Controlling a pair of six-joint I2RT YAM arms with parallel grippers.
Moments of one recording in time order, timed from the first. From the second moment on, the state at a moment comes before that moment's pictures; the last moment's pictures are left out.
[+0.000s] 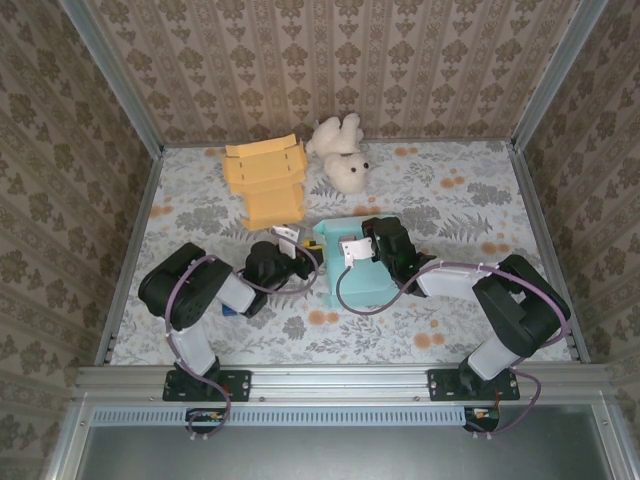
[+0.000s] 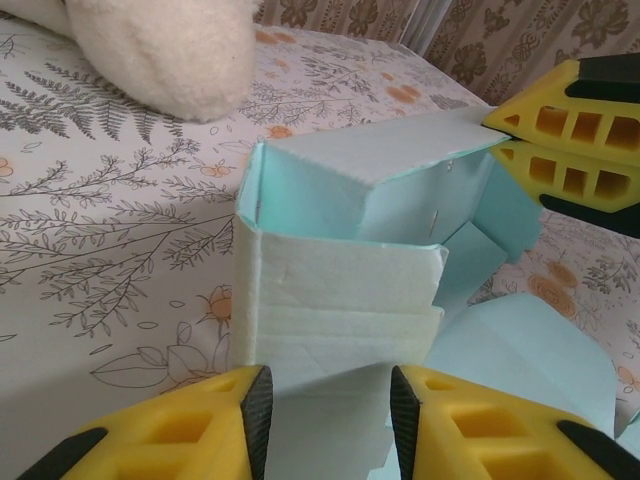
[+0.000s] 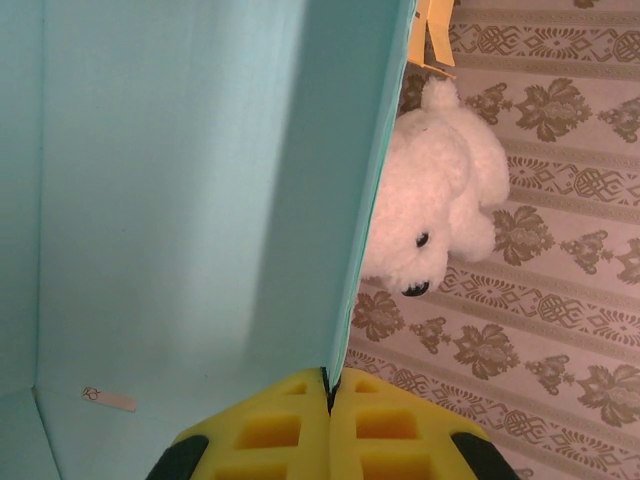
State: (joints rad) left arm -0.61 1.79 0.42 1.13 0.29 -0.32; right arm 0.60 1.59 0.68 0.46 0.31 -1.52
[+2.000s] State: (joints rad) left arm -0.76 1.90 0.58 1.11 0.09 -0.32; right arm 0.60 1.59 0.68 0.45 0.31 -1.51
